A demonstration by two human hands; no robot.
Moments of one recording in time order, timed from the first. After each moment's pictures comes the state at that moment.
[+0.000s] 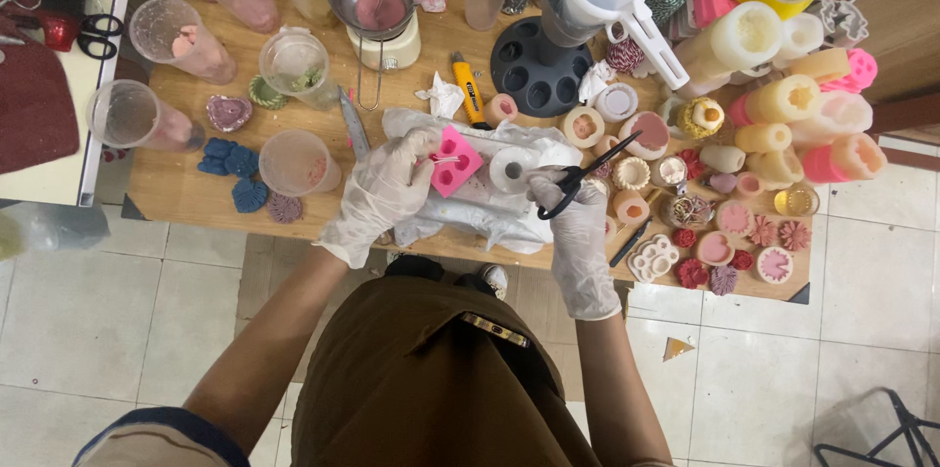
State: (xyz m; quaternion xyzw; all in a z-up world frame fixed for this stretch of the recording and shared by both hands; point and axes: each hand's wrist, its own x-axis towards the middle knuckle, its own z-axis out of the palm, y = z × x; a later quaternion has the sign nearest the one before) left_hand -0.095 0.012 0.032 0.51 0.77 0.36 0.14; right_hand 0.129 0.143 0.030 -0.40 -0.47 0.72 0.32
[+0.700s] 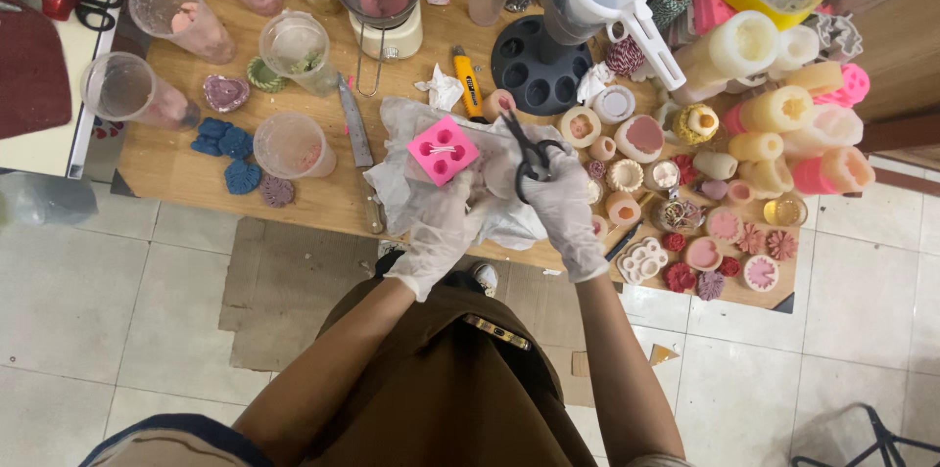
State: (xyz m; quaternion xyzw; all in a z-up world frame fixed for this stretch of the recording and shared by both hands) left_hand 0.007 0.033 -0.042 0.42 0.80 0.39 0.20; right_hand 0.117 0.174 0.004 -0.42 -0.72 0.52 0.17
